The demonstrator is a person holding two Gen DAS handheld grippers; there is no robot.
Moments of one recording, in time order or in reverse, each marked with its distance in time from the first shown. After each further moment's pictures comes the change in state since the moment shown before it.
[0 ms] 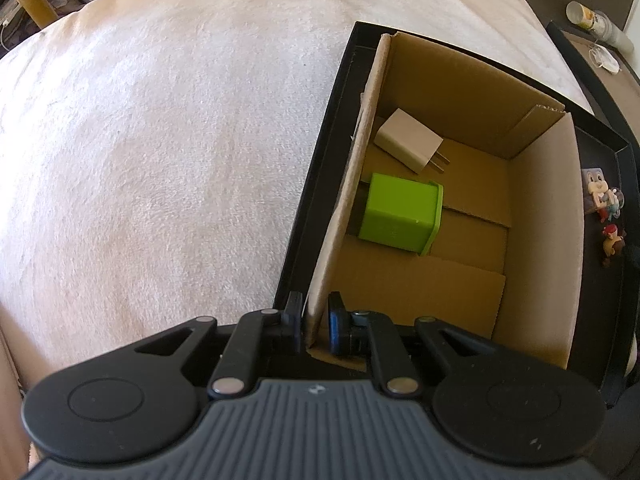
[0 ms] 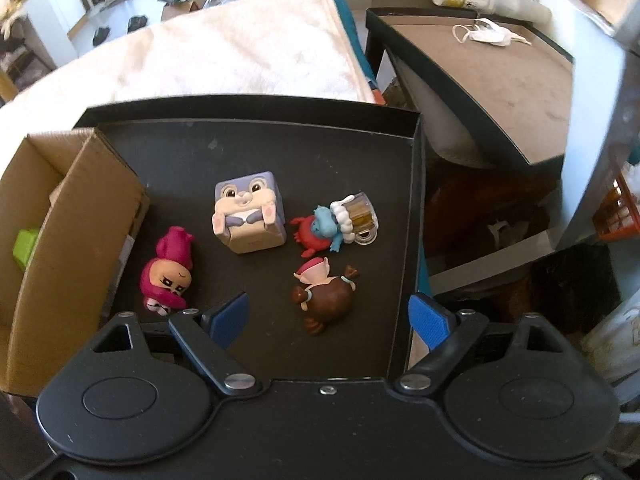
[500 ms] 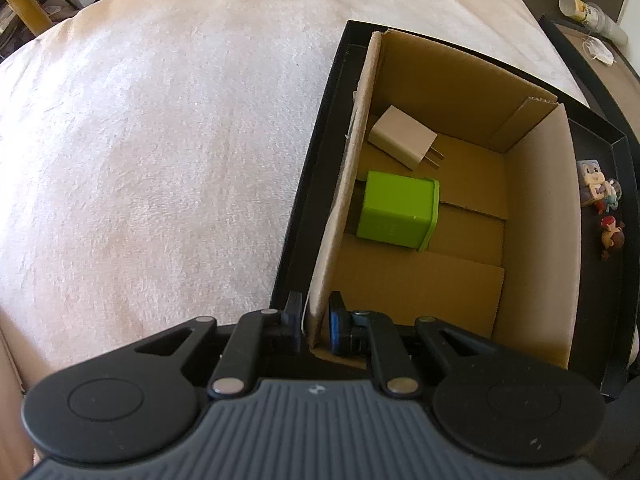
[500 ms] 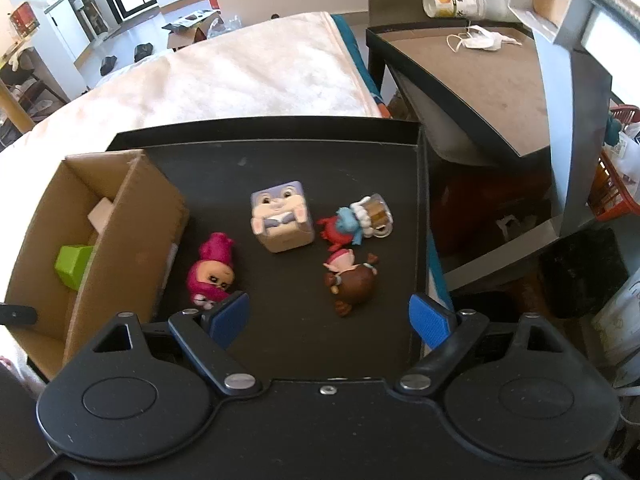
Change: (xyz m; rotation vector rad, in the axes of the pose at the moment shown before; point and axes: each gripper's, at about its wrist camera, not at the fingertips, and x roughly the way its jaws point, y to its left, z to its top) left arm -0.001 -0.004 -0.001 0.023 0.001 0.005; right arm -0.036 0.002 -0.012 0.082 -0.049 0.056
